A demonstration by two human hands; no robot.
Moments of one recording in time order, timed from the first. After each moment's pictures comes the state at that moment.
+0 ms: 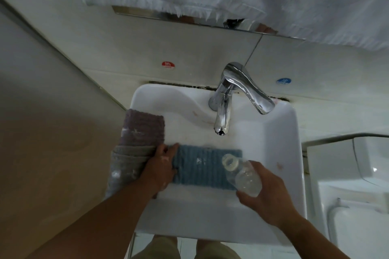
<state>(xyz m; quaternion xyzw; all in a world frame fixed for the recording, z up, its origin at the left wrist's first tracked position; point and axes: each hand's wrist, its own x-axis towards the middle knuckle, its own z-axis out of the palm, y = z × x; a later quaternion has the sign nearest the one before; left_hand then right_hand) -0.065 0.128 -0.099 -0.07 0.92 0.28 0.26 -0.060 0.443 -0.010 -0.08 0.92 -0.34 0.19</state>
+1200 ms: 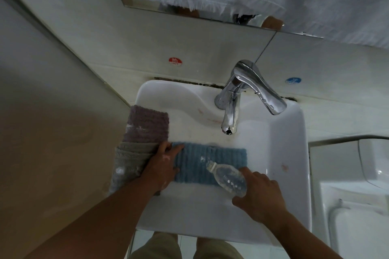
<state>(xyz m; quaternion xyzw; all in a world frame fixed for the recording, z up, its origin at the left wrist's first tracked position) -0.061 0.122 -0.093 -0.06 0.91 0.32 0.26 -0.058 0.418 -0.033 -0.07 0.95 -0.06 0.30</state>
